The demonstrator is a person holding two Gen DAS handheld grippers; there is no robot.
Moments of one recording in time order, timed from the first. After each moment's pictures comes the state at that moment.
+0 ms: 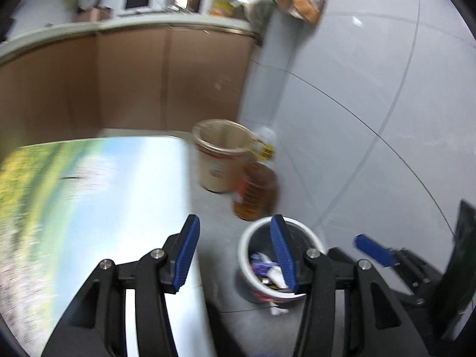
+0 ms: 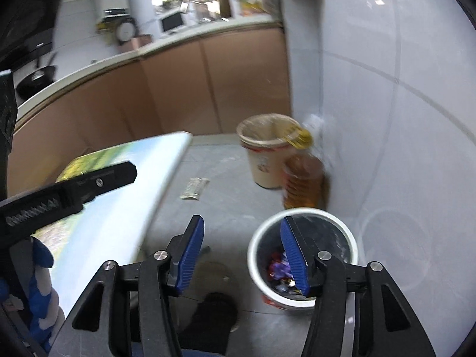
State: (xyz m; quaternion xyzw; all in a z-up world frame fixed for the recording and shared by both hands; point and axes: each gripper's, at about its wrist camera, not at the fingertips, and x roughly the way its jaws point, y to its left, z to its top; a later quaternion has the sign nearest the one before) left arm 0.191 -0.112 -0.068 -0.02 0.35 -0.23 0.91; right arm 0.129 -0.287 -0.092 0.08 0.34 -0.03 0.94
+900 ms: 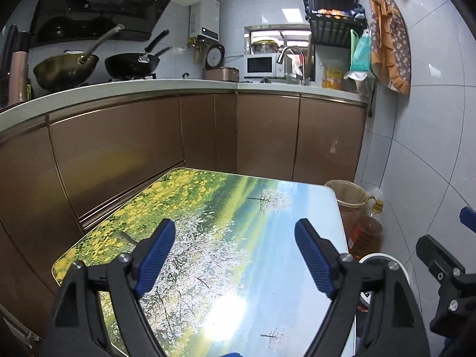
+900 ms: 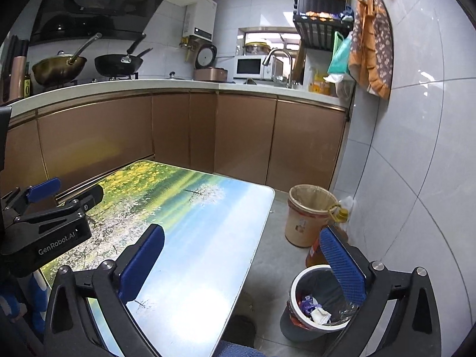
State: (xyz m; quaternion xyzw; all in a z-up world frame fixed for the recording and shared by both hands) left arm 0.035 0.061 -0.020 -0.02 0.21 0.05 0.98; right arm 0.028 -0.130 0.001 -0.06 0.22 0.04 0.97
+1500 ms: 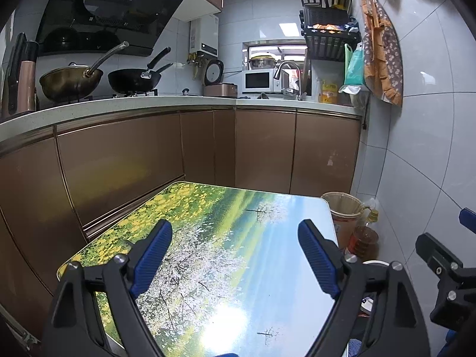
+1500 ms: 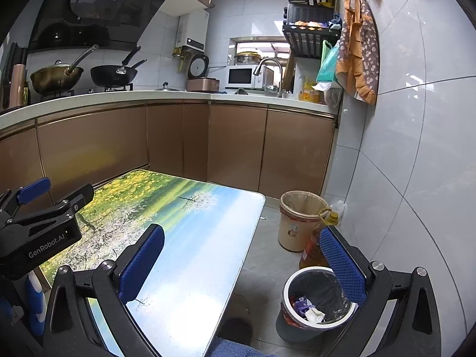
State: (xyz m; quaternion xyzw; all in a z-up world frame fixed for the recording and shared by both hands) left arm 0.007 0.057 -0.008 -0.02 0.17 0.04 0.98; right arm 0.003 -0.138 0.007 -0.05 0.20 0.02 0.98
